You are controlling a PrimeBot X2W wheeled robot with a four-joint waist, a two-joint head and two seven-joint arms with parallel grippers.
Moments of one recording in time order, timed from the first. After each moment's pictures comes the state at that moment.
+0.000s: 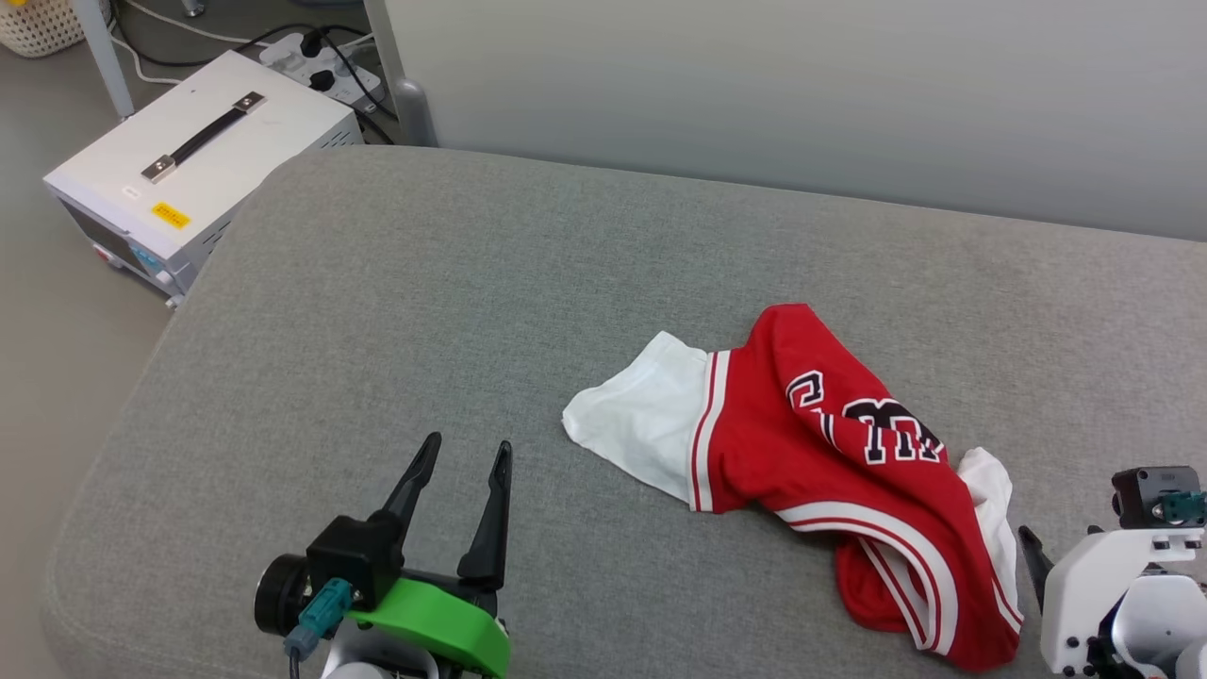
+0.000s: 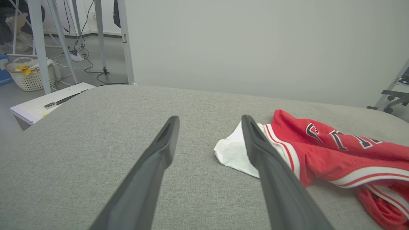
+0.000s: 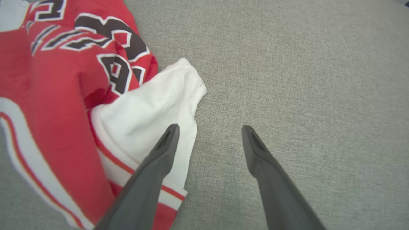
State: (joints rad) left arm -0.02 0.10 -0.22 0.12 -0.25 -0.11 -0.26; right arm 0.00 -0.15 -0.15 0.09 0.11 0.13 0.45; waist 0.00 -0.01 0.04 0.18
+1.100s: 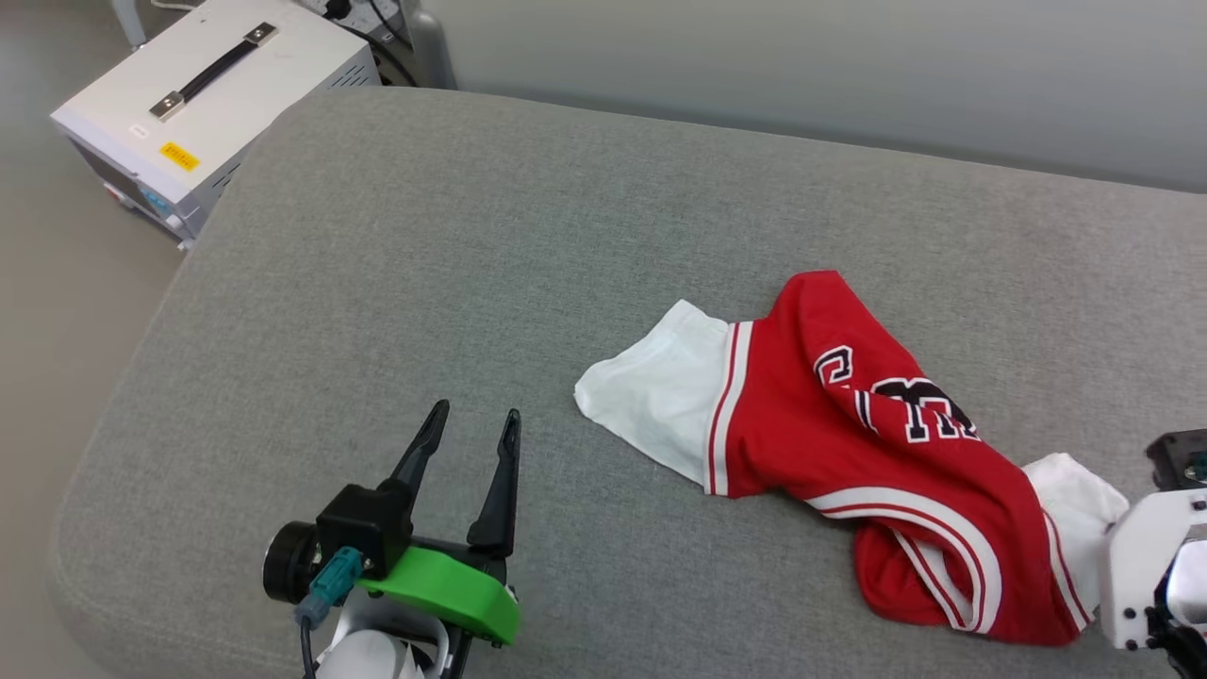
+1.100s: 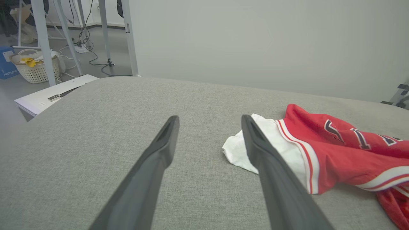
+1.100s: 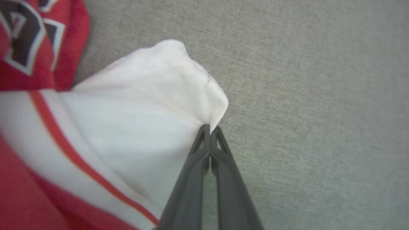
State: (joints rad) left arm -0.08 0.07 -0.20 0.15 -0.21 -0.13 -0.26; right arm -0.09 -0.33 -0.08 0.21 0.16 0.13 0.59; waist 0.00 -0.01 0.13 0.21
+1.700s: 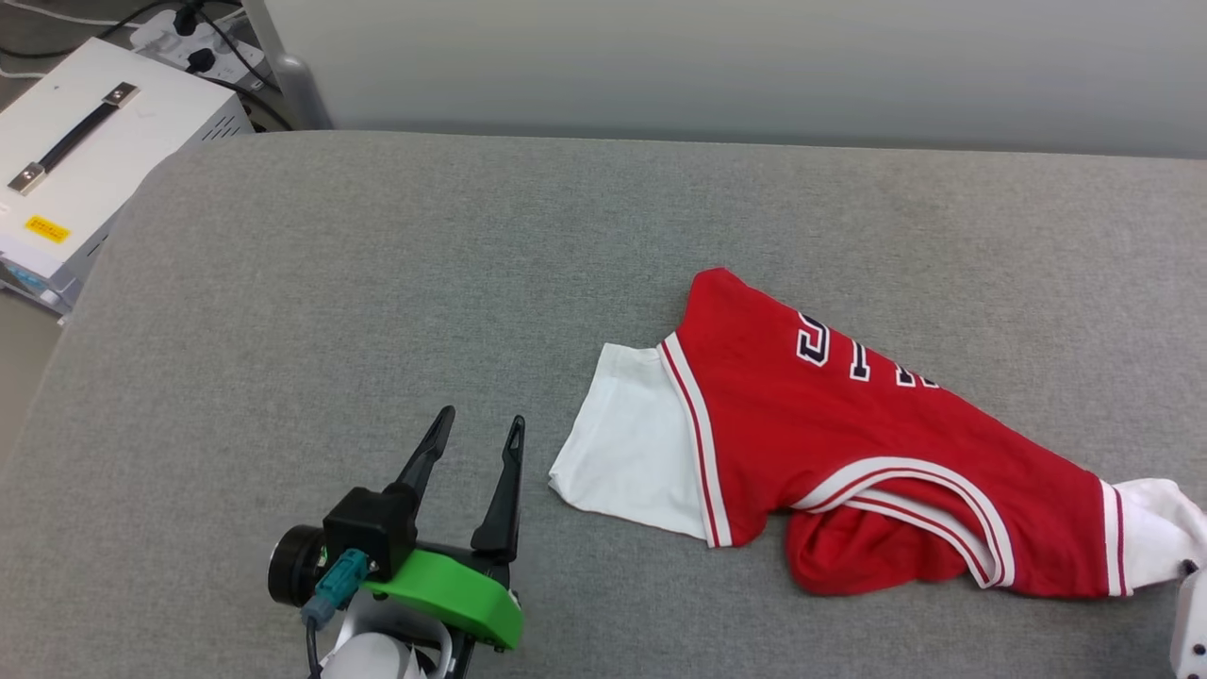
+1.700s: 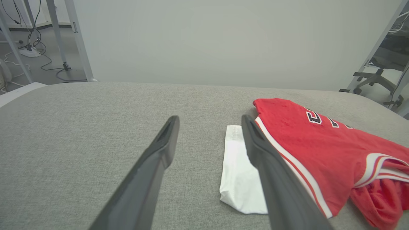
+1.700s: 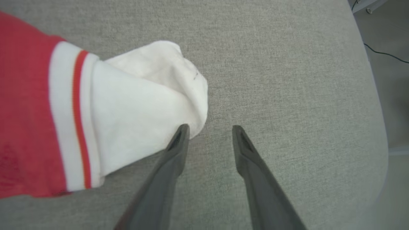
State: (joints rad) left arm -0.08 0.07 -0.21 0.16 -0.21 -0.13 -0.26; right arm -0.07 -0.24 -0.39 0.30 -0.02 0.13 0.45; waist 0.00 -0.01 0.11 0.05
